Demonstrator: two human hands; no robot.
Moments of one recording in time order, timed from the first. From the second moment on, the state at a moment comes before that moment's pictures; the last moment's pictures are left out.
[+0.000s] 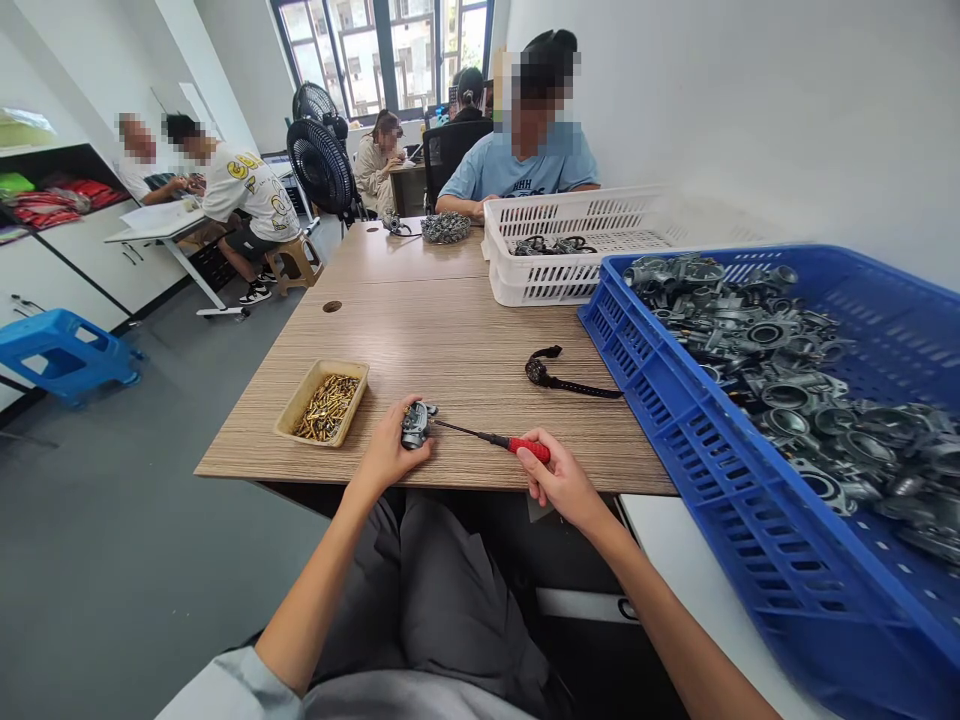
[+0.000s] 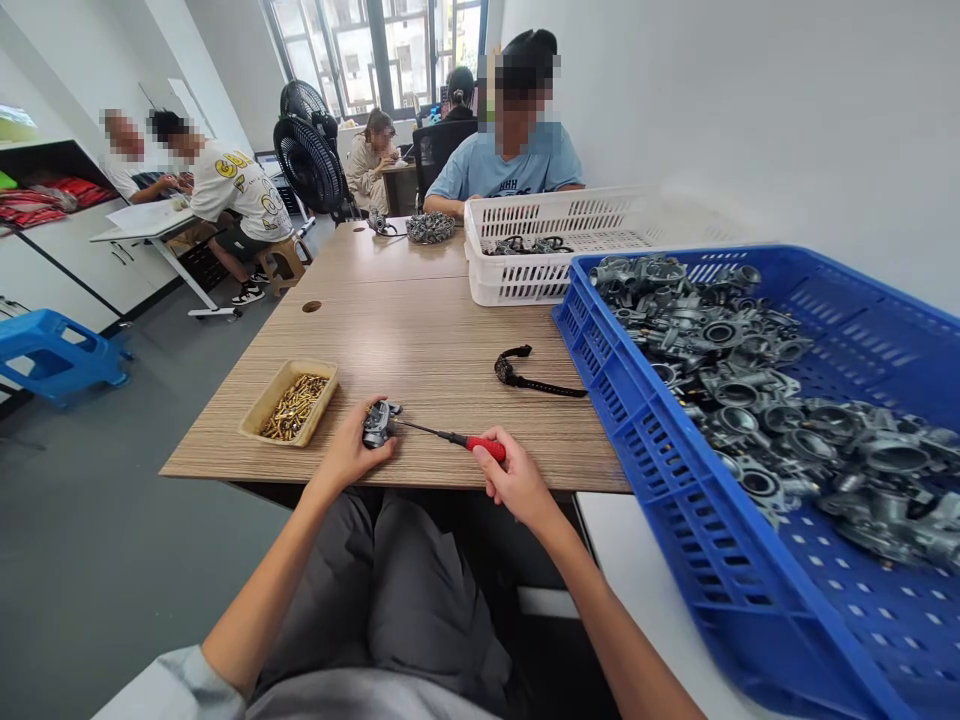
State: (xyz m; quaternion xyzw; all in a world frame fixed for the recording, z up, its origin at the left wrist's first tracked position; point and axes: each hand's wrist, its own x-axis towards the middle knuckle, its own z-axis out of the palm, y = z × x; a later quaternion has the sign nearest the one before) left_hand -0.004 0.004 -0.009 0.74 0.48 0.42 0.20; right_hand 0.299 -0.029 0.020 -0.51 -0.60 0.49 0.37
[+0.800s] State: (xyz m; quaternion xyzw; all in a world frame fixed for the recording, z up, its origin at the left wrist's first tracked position) left_hand -0.003 0.001 -0.002 0.74 0.49 0.42 0.20; right_hand 0.298 -0.030 0.023 -0.51 -0.59 0.50 0.37
